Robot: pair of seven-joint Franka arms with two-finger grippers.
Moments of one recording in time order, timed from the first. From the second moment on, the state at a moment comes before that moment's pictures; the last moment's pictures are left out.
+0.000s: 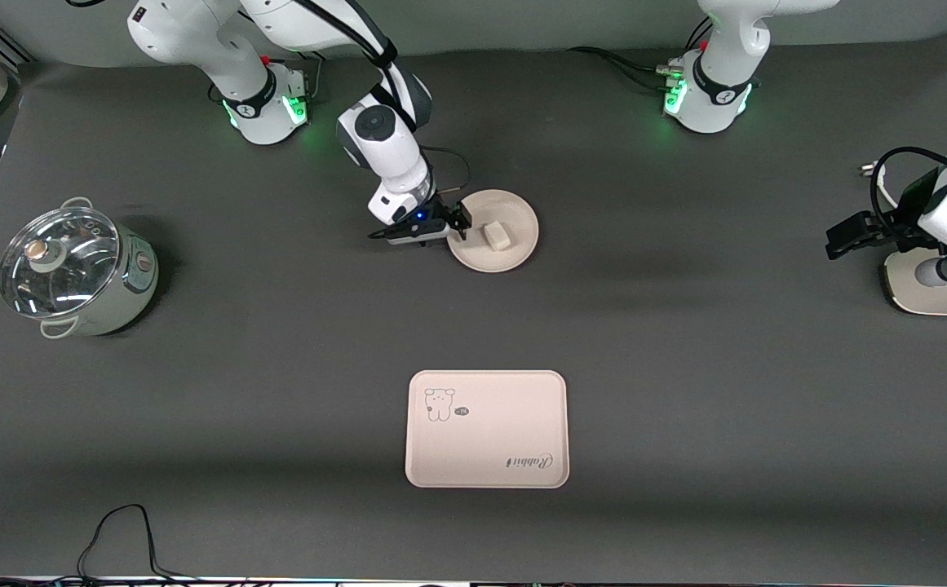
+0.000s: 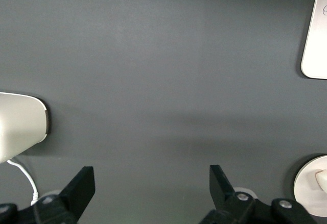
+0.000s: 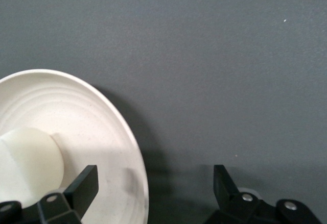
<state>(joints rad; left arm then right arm) 0.01 0.00 -0.03 -1.70 0.00 1.66 -0.11 0.97 0.41 -0.05 -2.39 0.27 3.04 0.67</state>
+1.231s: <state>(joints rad) 0.01 0.00 -0.02 -1.69 0.00 1.67 -0.11 0.97 0.40 -0.03 -2.38 0.27 3.04 0.67</state>
